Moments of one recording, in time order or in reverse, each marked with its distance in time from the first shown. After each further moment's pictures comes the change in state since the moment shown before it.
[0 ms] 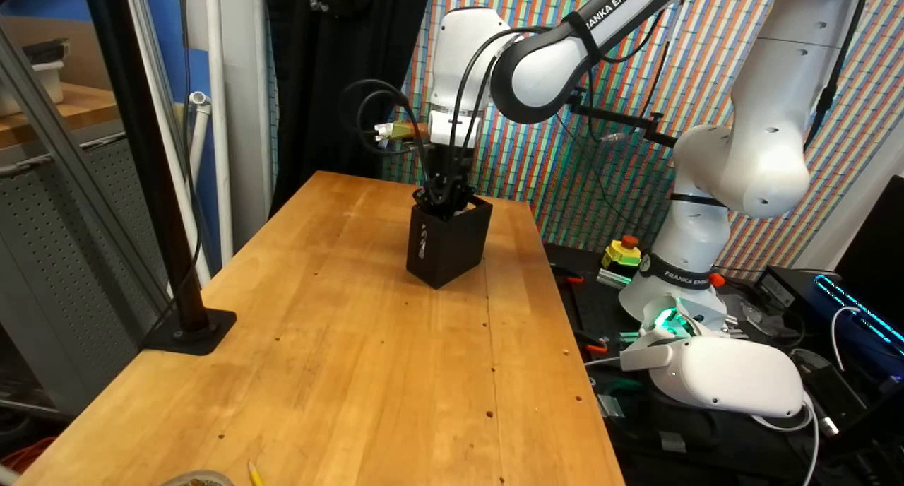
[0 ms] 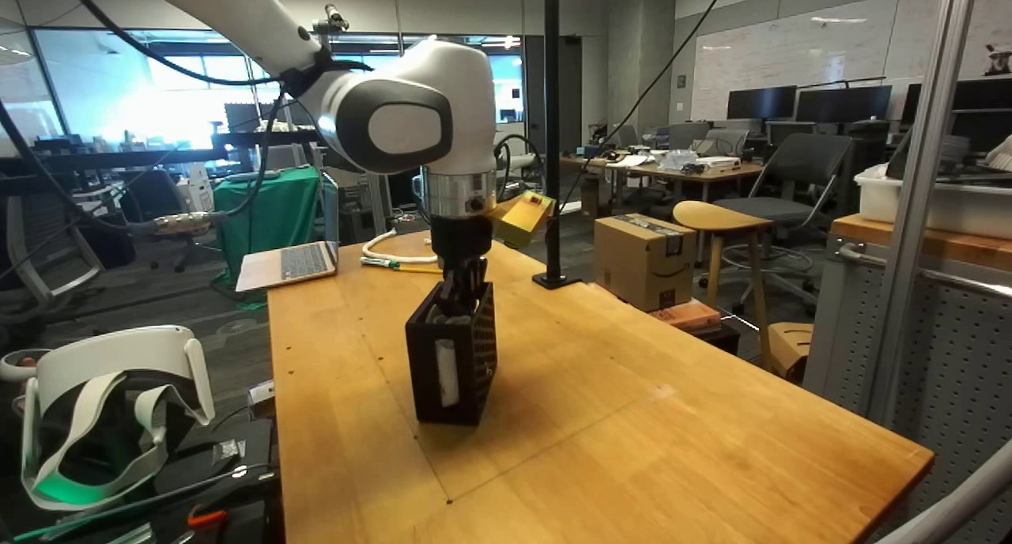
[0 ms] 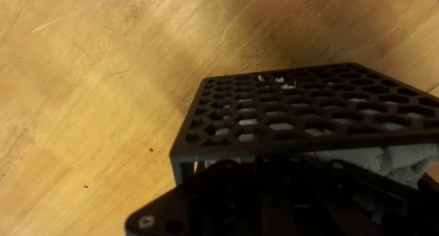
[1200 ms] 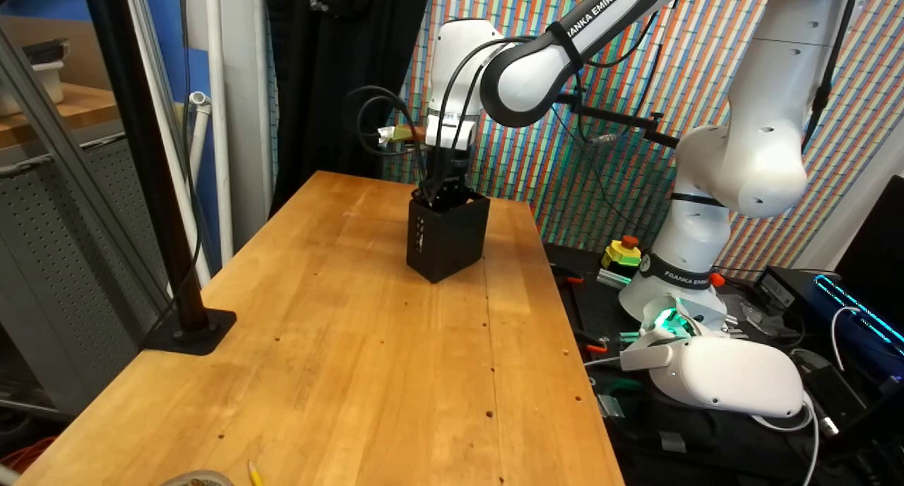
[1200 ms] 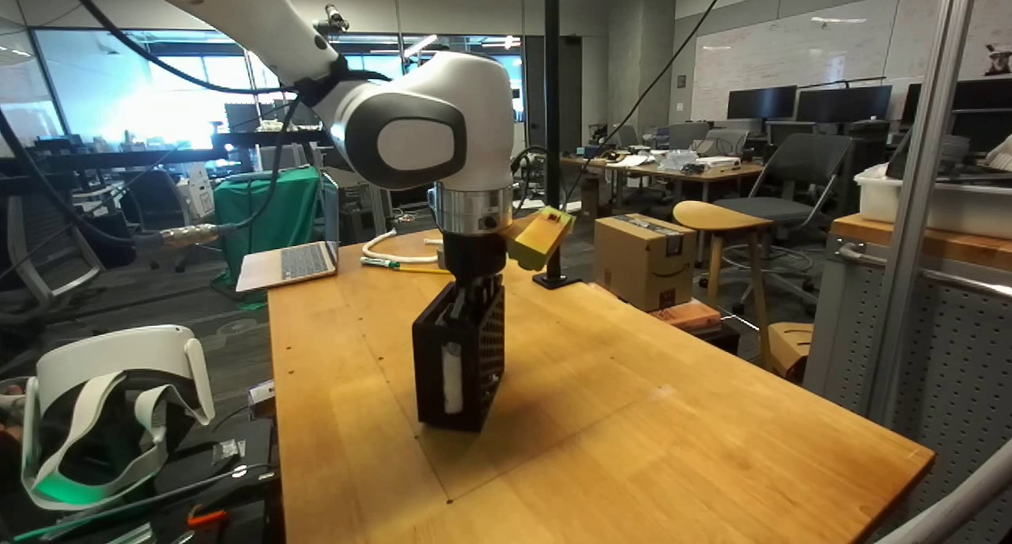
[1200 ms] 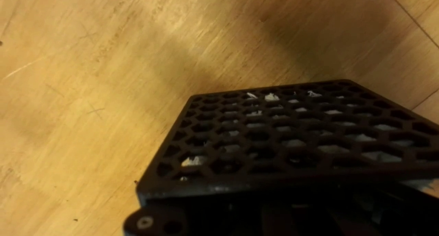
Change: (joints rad) arm -0.059 0.032 -0.002 -0.001 0.005 0.023 0.000
